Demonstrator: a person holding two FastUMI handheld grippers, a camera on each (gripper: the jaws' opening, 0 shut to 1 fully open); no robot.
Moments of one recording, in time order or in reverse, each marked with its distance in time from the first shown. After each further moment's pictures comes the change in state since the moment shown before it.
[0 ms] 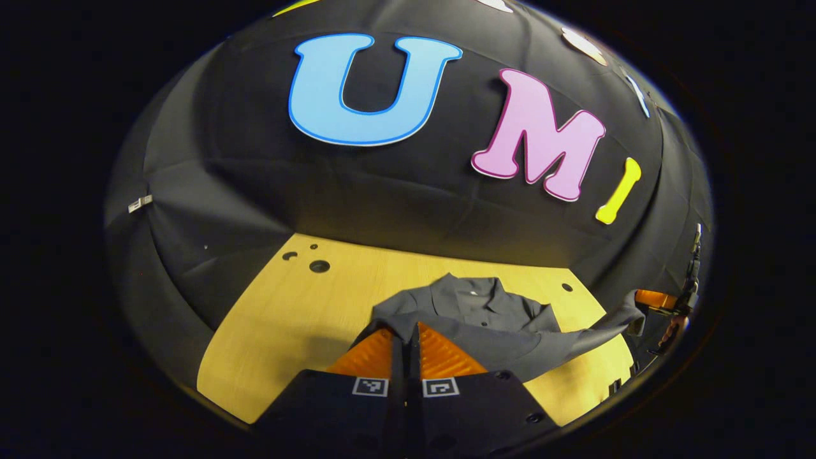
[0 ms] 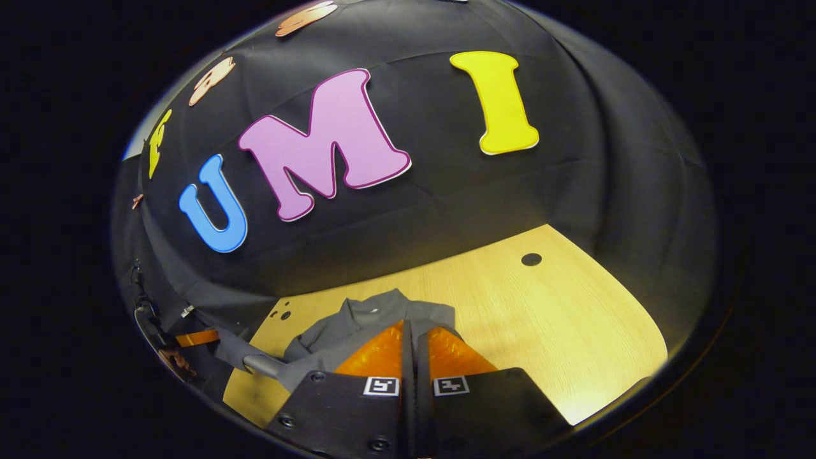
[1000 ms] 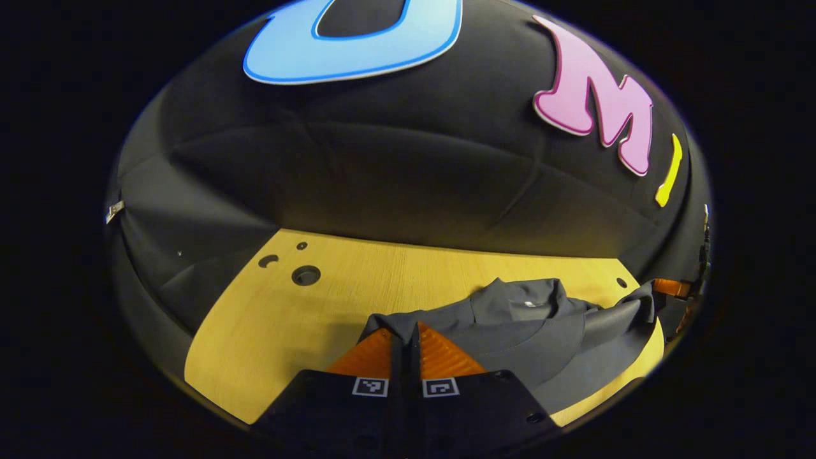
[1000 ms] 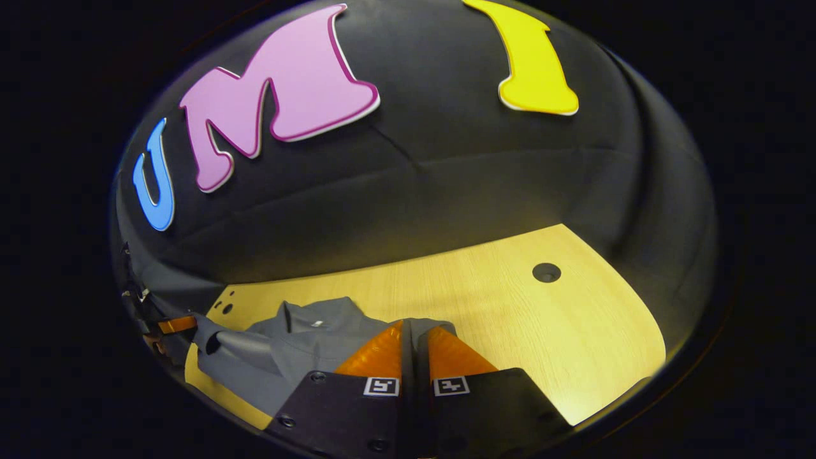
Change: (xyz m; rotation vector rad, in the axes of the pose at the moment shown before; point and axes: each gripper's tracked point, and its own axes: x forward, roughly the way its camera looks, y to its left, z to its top) left arm 0.192 0.036 -0.029 0.041 0.109 0.082; right arm 0.182 -0.059 -0.041 -0.102 0.126 -0.100
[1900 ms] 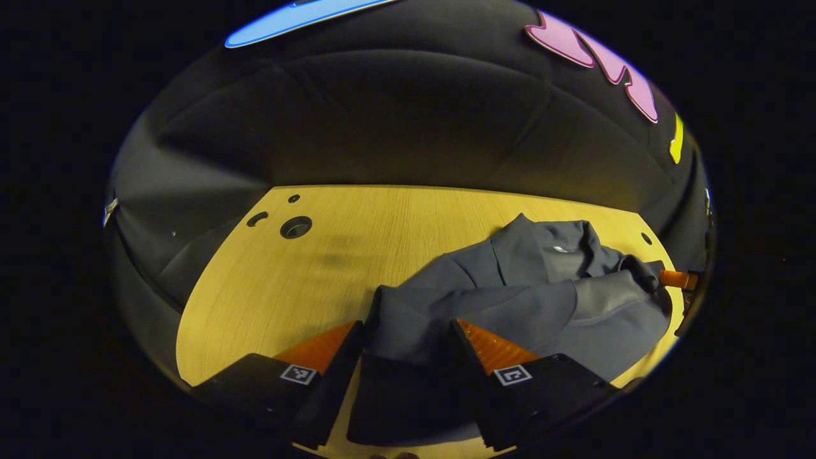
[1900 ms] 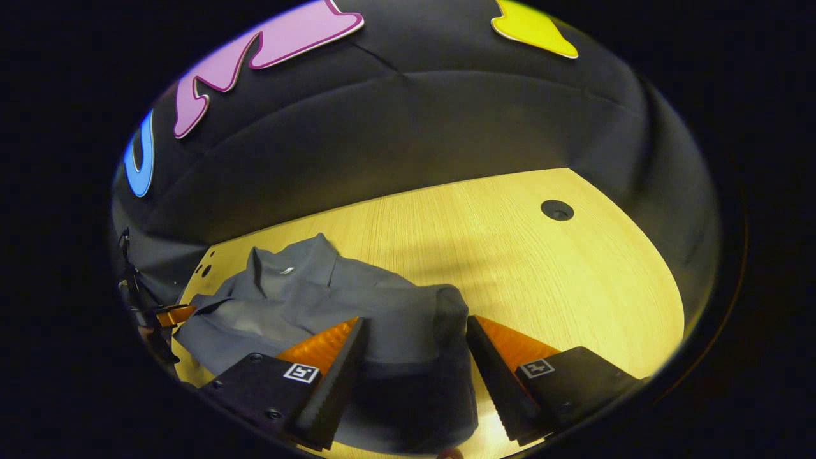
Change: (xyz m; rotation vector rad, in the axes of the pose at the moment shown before) left arm 0.015 0.003 -0.068 0.071 0.178 0.054; right arm 0.003 -0.008 -0.081 -0.005 0.189 -0.015
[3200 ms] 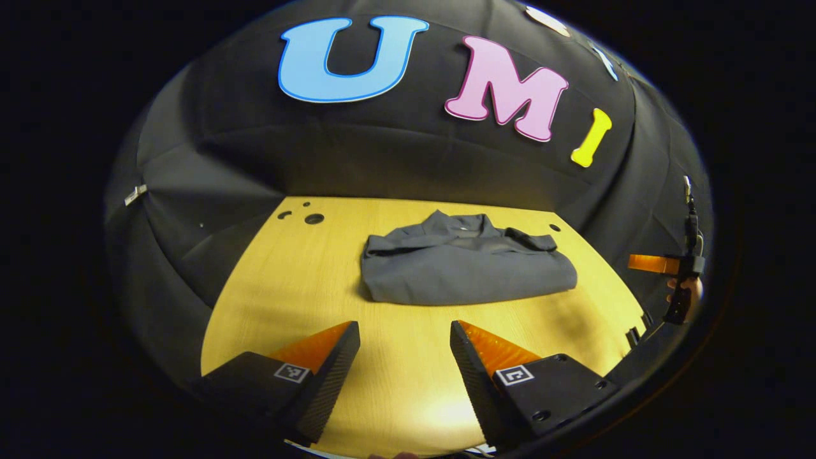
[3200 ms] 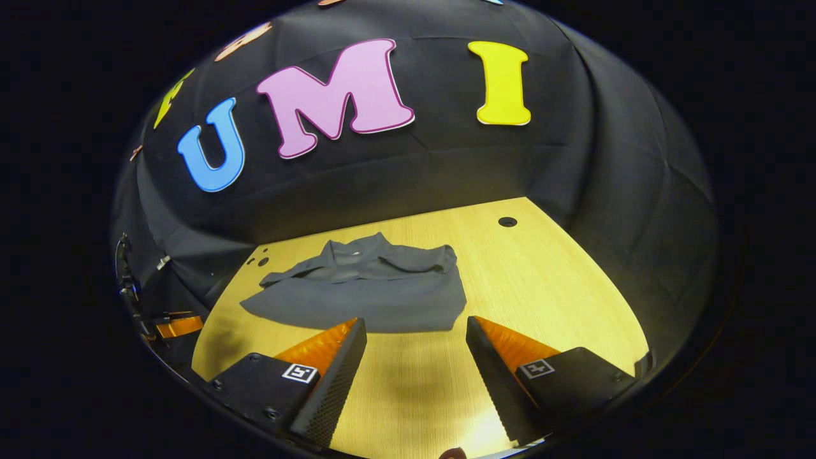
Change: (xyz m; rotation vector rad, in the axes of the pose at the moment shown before) left arm -0.274 -0.008 -0.097 0.012 -0.091 -0.234; right arm -0.267 0.047 -0.056 -0.038 -0.145 -0.013
